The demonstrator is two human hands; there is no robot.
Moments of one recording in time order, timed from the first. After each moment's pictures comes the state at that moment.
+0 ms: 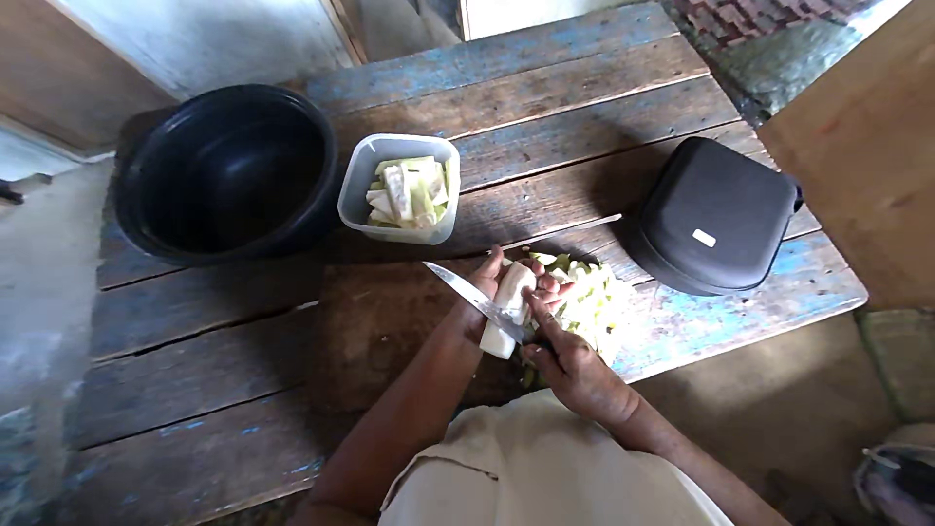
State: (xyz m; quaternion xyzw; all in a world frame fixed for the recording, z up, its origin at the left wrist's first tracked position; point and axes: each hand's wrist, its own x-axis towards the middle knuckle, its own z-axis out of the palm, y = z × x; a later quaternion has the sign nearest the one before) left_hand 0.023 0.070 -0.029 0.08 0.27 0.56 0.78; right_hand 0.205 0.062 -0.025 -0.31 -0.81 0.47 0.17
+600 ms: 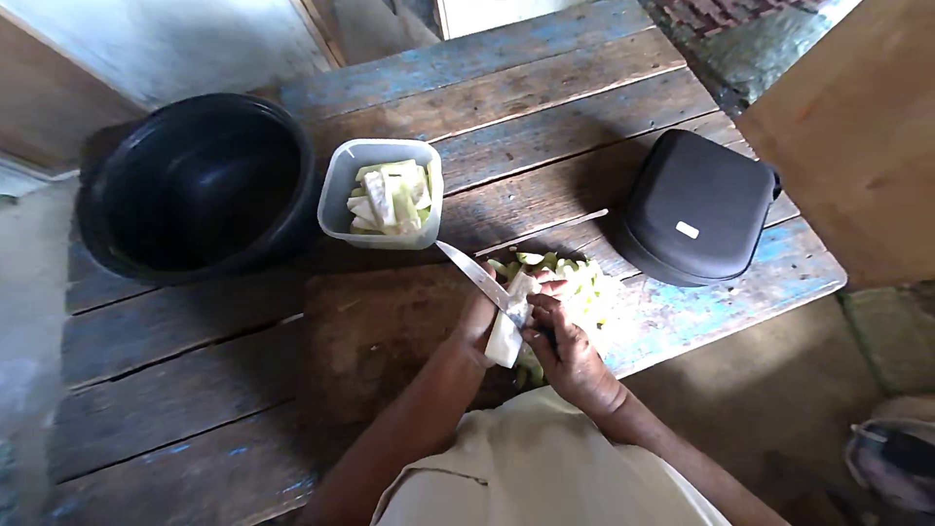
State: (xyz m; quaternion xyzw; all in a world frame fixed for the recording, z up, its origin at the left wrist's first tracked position) left_hand 0.041 0.055 -0.023 0.09 0.33 0.54 0.77; right_hand 0.203 0.063 -0.046 -0.38 -0.77 0.44 0.27
